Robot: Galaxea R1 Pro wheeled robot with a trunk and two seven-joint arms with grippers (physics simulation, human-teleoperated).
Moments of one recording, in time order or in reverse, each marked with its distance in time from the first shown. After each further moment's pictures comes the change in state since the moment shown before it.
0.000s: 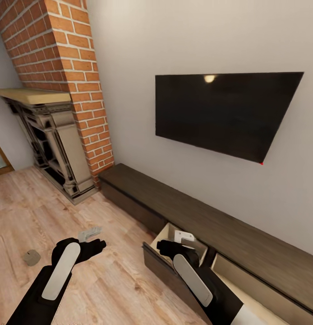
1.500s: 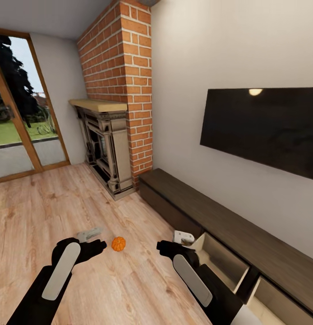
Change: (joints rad) left arm 0.001 -0.001 0.000 -0.005 -0.002 0.022 -0.002; right arm 0.000 0.001 0.000 0.006 -0.001 0.000 0.002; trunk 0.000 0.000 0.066
